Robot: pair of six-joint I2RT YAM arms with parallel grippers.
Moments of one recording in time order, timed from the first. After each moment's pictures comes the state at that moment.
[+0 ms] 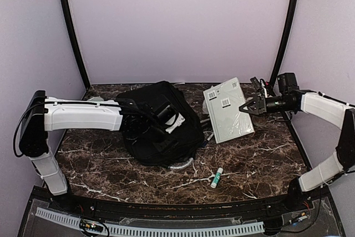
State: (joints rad) left arm -1.01 1.74 1.31 -0.60 -0.17 -0.01; right arm 0.10 1.39 0.96 -0.42 -1.01 0.08
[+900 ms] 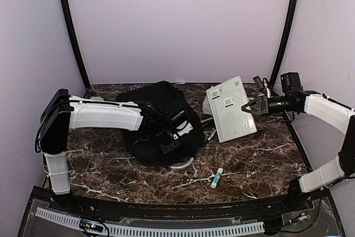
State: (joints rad) left arm -1.01 1.95 1.45 -0.69 -0.21 0.11; right arm 0.09 1.32 0.94 -0.43 -0.95 0.04
